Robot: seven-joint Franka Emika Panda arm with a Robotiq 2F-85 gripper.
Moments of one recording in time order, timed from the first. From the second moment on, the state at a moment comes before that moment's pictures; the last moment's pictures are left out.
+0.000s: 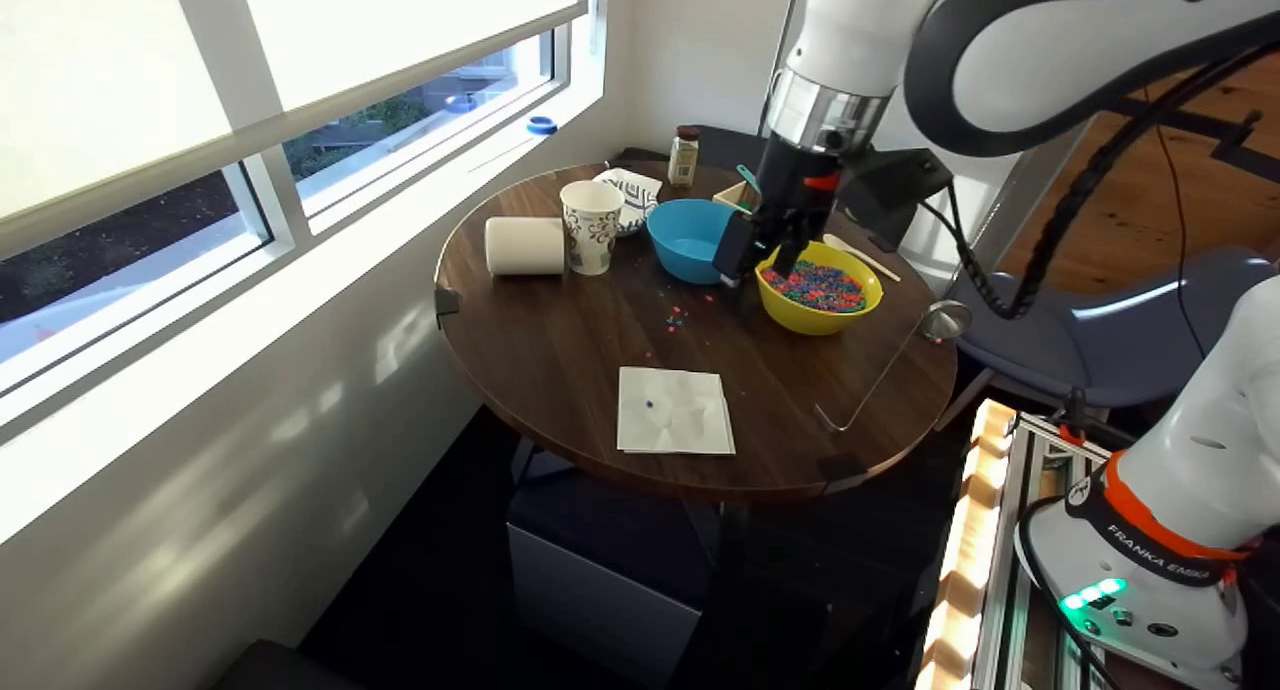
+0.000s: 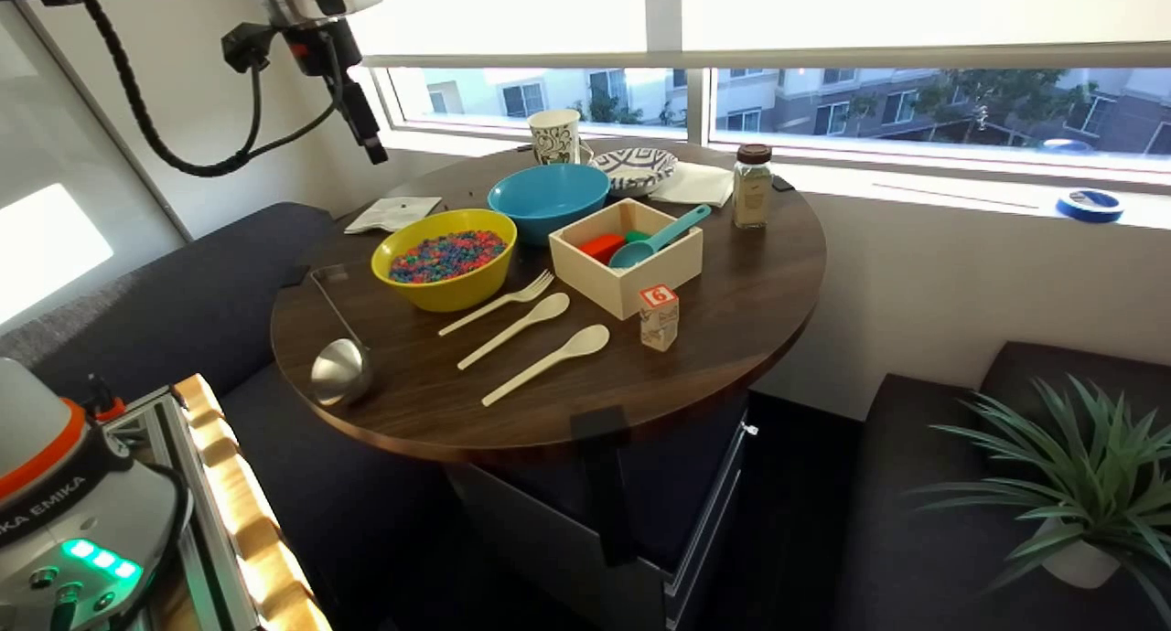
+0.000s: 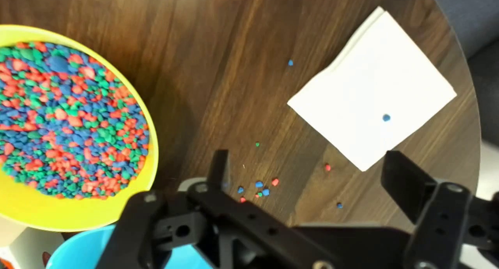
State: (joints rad) arm 0.03 -0.30 0.22 -2.43 0.06 2.22 0.41
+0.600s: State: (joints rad) arm 0.04 0.00 0.20 -2.28 0.02 2.41 0.65
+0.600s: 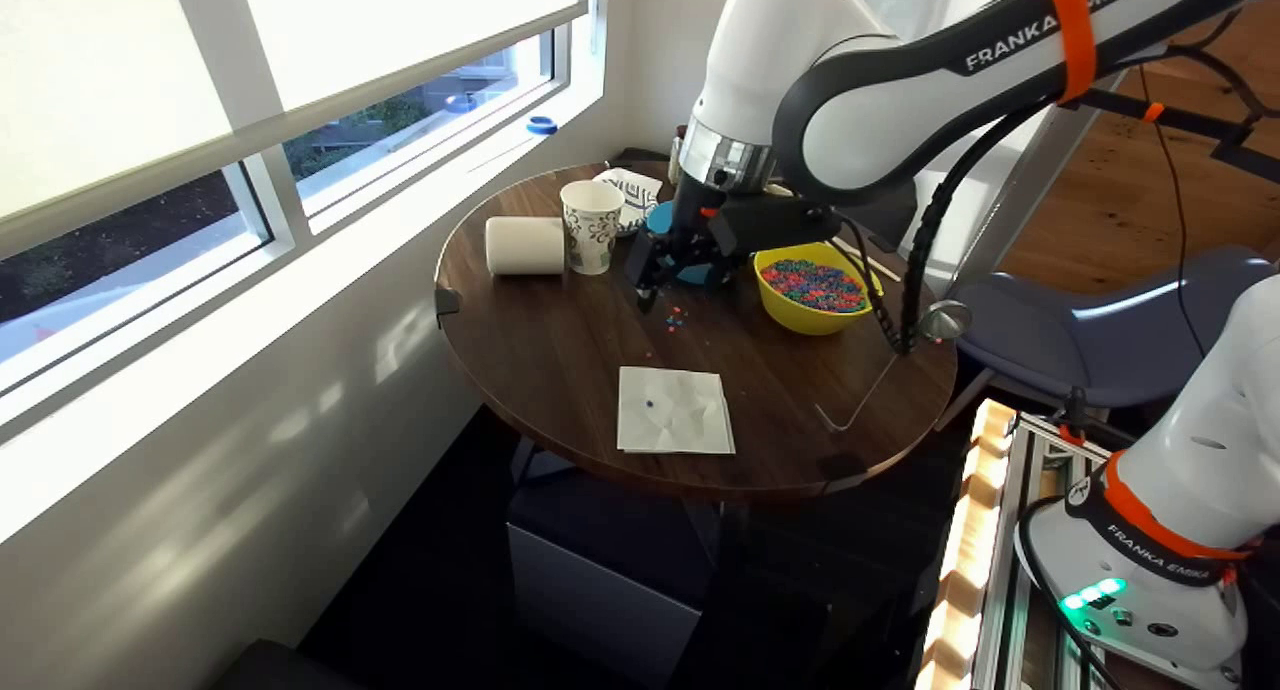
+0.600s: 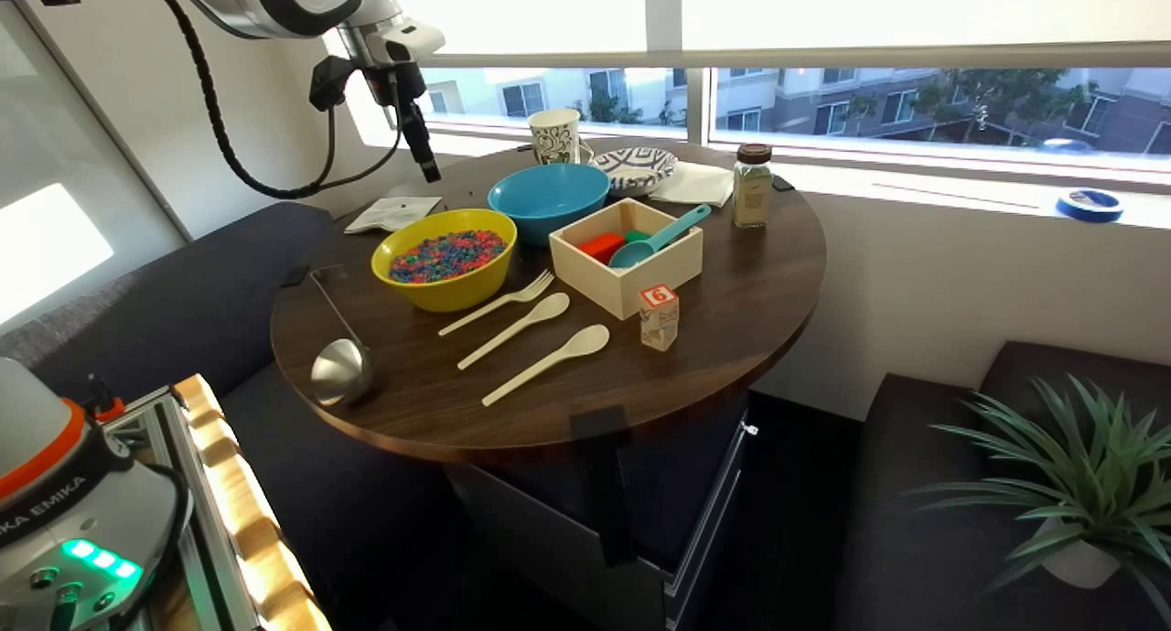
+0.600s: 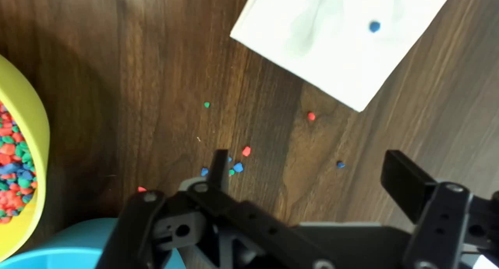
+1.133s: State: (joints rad) arm 0.06 0.10 0.12 -2.26 -0.05 2.47 0.77
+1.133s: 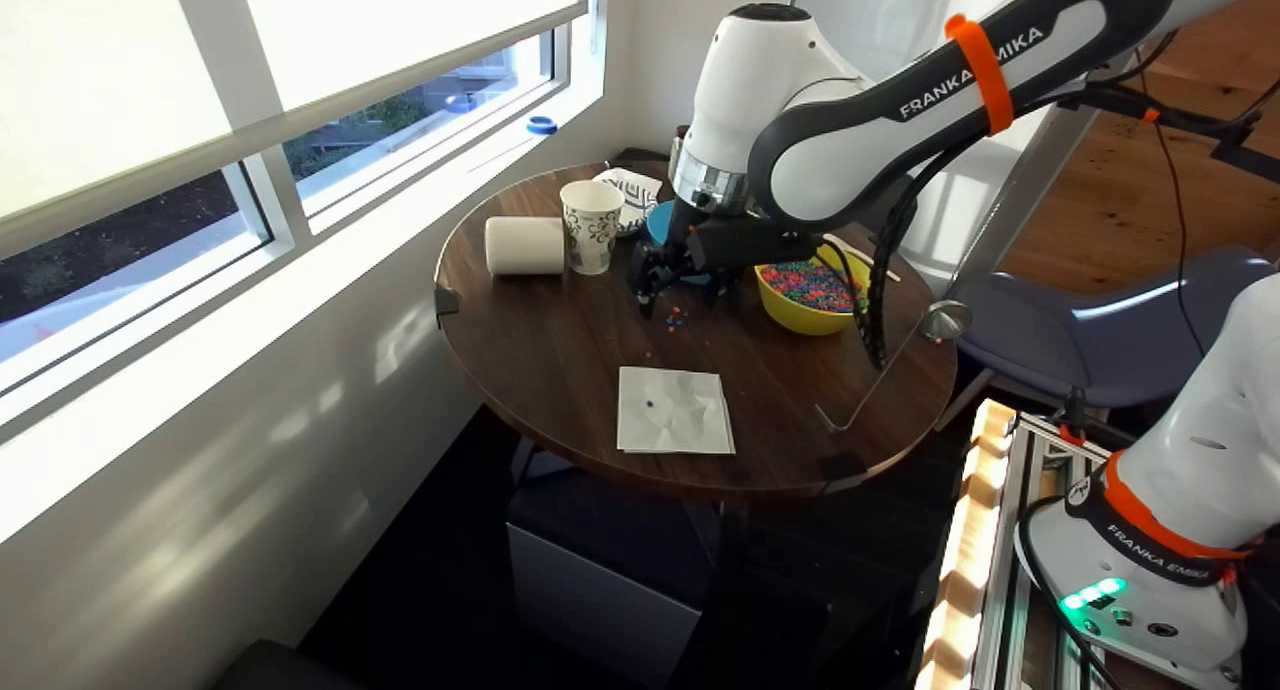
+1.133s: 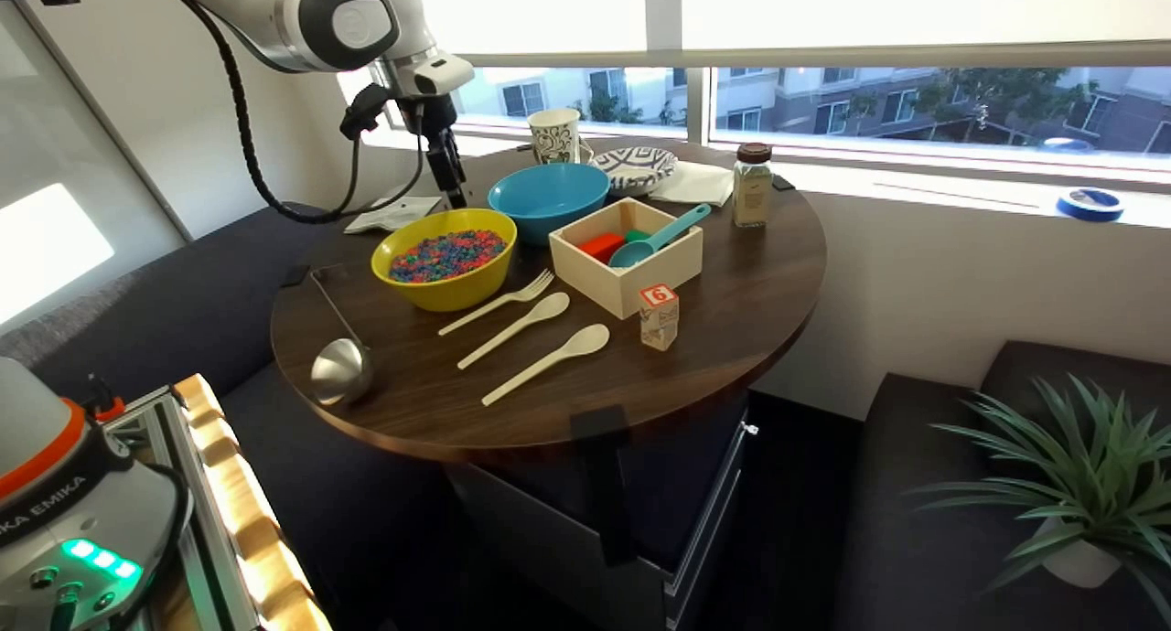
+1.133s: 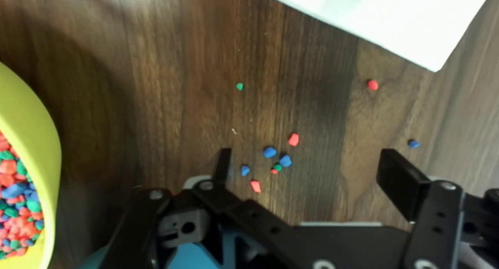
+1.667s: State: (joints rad) arm 0.10 0.16 0.09 -2.22 -0.07 2.47 0.84
